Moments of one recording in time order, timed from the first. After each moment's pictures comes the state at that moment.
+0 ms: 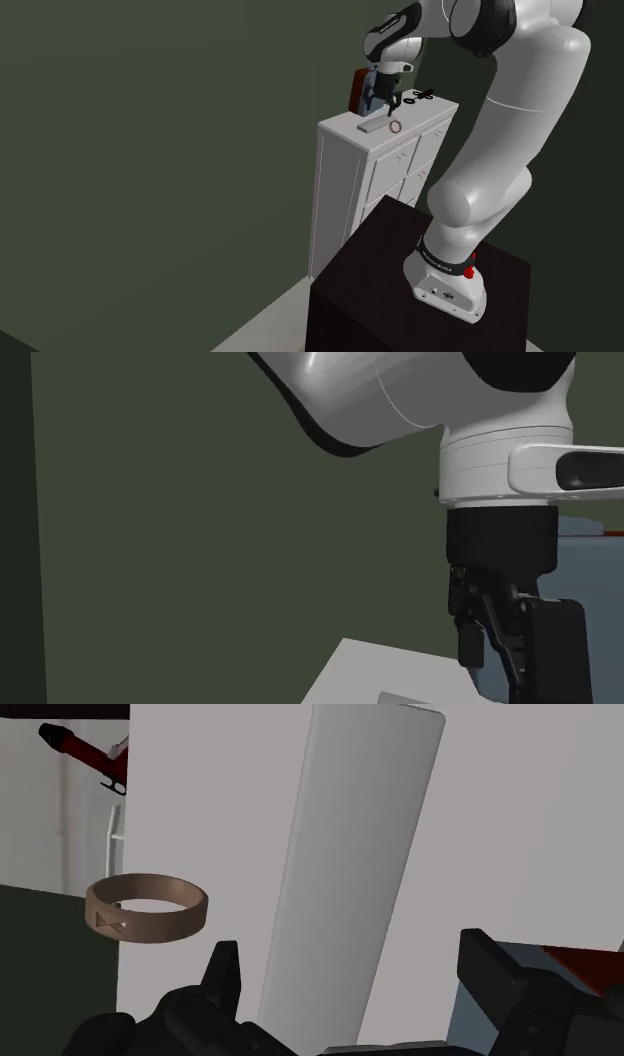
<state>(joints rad) -0.42 0.08 -0.35 -2.00 0.02 2.07 0.77</state>
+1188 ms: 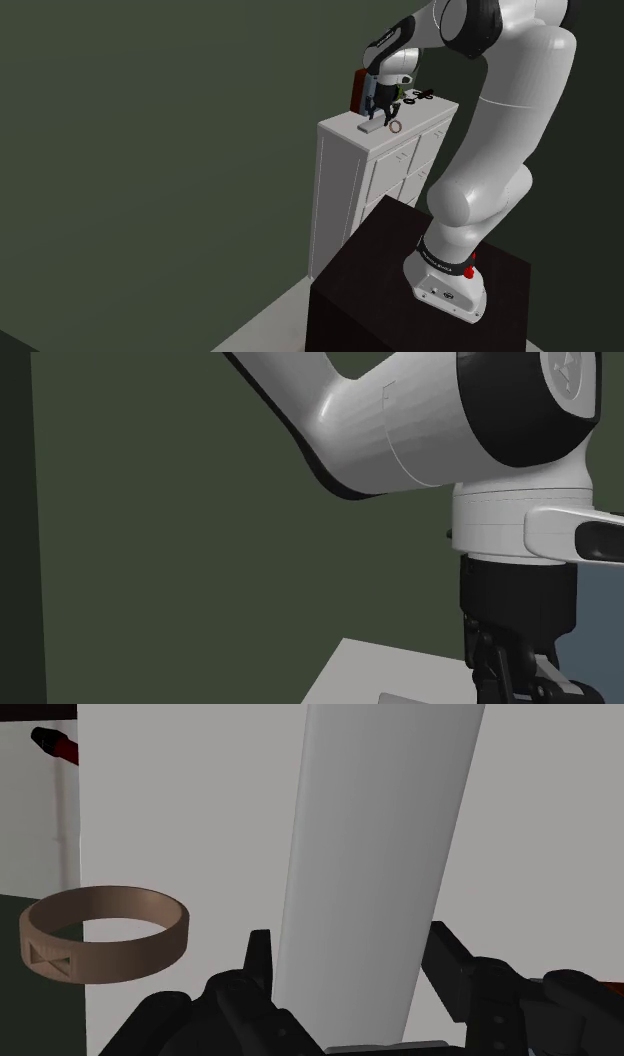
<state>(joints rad) -0.43 0.14 -0.36 -2.04 0.04 2.17 0.77</state>
